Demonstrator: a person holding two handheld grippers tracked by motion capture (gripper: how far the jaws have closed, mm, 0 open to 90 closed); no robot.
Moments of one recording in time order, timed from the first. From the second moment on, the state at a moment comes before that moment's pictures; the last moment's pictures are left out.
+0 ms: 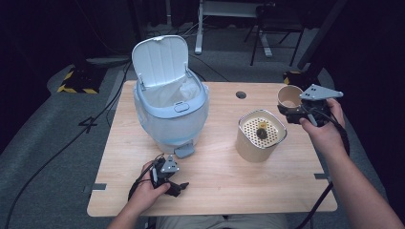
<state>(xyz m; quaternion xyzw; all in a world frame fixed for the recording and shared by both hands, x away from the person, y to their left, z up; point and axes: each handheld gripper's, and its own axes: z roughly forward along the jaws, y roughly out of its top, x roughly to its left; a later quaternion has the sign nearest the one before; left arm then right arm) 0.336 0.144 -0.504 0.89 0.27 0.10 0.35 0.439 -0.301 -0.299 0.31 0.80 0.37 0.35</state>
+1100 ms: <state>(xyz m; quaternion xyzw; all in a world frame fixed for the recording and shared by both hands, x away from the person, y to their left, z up) 0.328 0.144 -0.504 0.88 0.31 0.11 0.35 0.481 -0.198 -0.239 0.23 0.81 0.49 0.23</state>
